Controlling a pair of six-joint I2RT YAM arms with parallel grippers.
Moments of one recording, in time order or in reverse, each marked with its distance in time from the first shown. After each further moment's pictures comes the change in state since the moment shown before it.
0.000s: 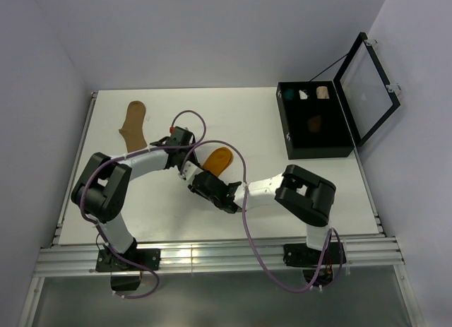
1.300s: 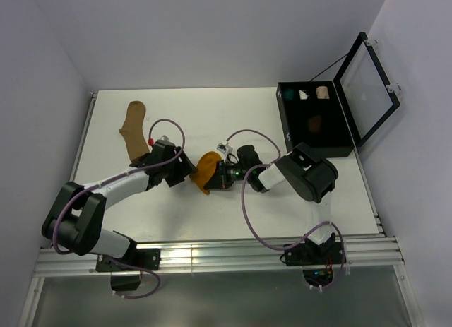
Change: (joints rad) left arm 0.049 -0.316 -0.307 0.160 -0.033 -0.180; right arm -0.460 0.116 -0.185 0.536 -1.157 0.732
